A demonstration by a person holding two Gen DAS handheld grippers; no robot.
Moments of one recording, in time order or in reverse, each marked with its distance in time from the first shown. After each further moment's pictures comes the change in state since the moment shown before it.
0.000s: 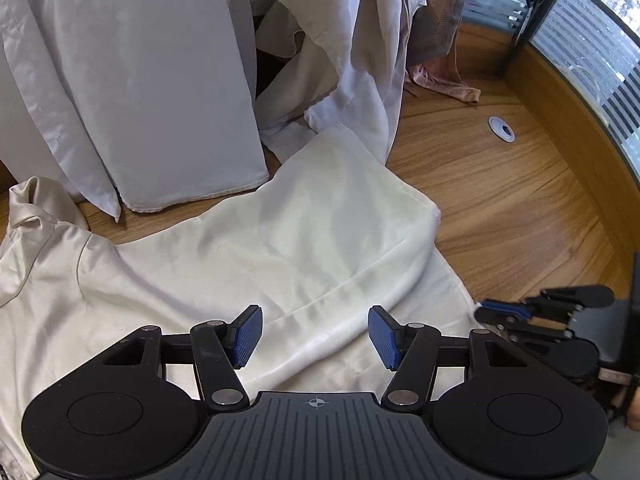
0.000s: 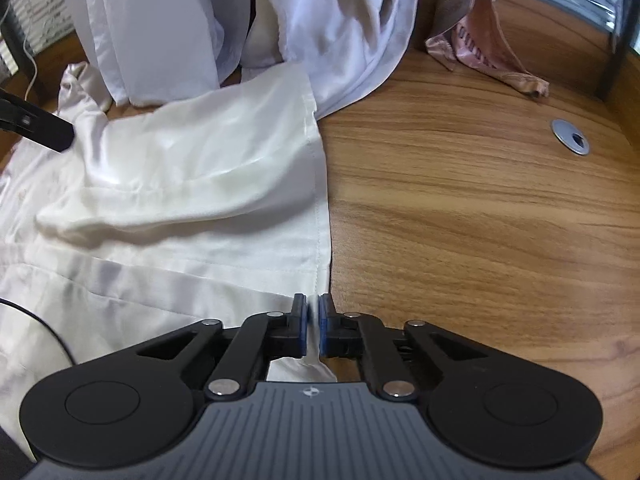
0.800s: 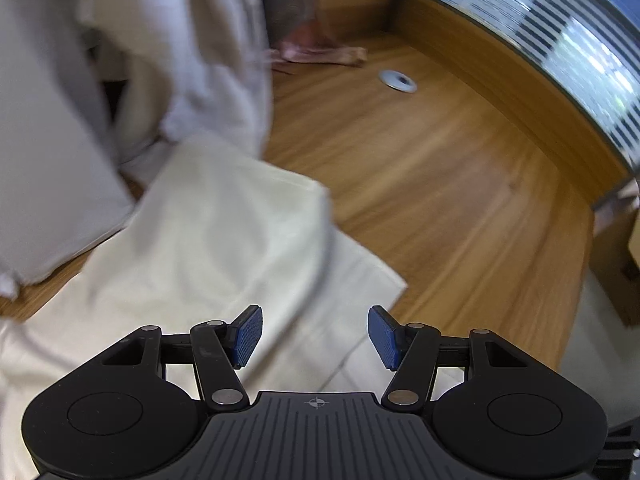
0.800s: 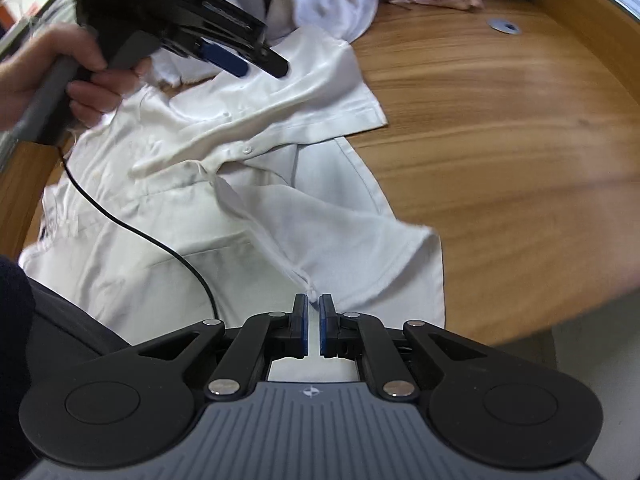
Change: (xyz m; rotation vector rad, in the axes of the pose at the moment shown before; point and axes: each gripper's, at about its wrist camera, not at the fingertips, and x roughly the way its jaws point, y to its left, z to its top) left arm 0.040 -0.083 -0.010 0.334 -0.004 -0.150; right arm -0.120 0.082 -0.151 0.267 -0.007 0.018
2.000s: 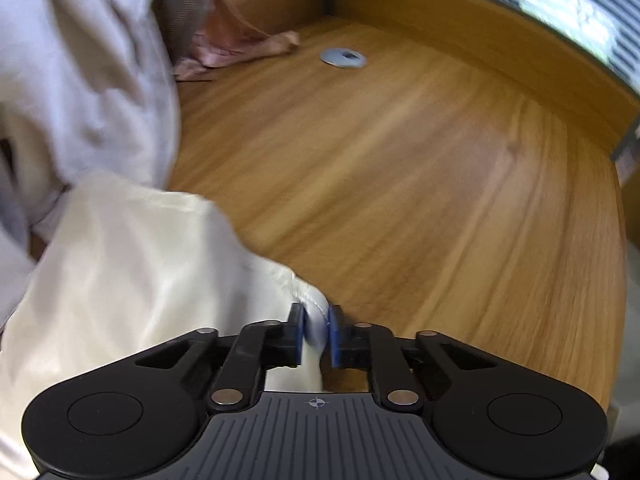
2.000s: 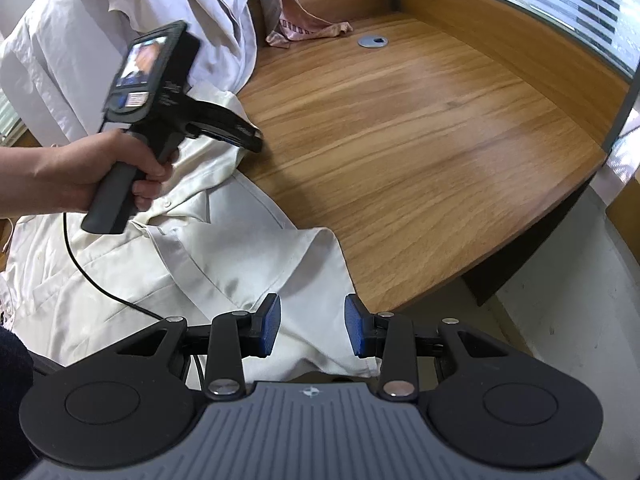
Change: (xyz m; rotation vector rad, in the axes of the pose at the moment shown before) left arm 0.071 -0.042 0.003 0.117 -0.085 0.078; right arm -0.049 -0.014 -0.029 0.227 -0.097 -0.233
